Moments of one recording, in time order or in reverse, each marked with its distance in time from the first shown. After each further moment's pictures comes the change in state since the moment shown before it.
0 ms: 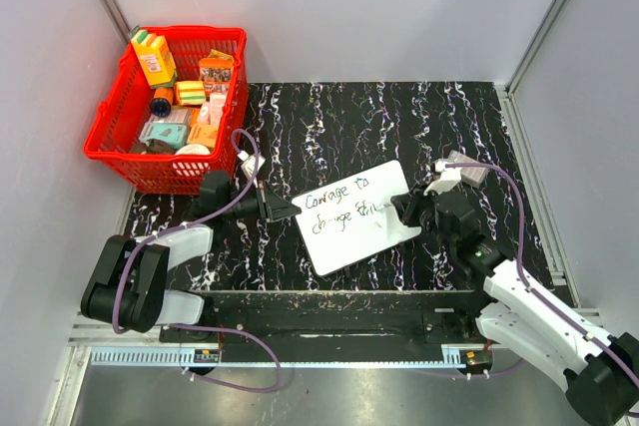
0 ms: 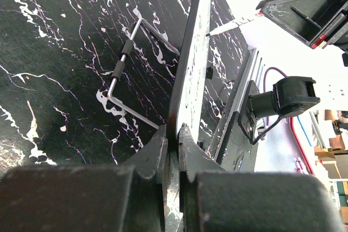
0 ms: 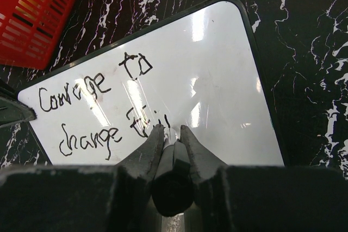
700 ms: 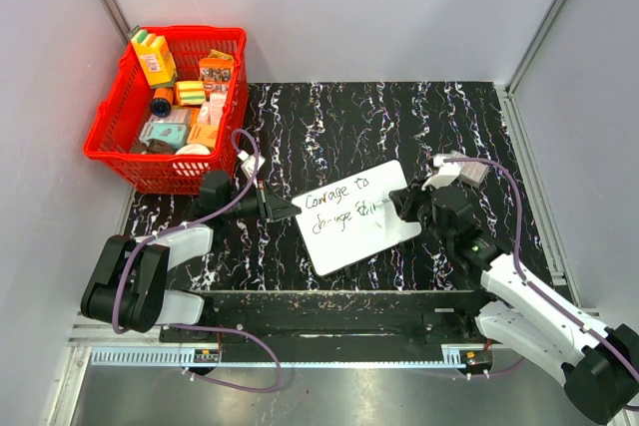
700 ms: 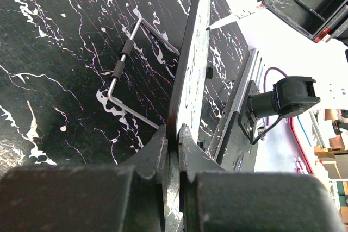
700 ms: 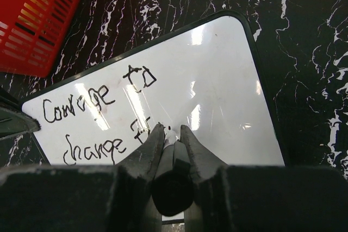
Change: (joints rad) left arm 0.000 0.000 0.000 0.000 0.000 0.000; right arm 0.000 0.048 0.031 0.016 0.011 0.007
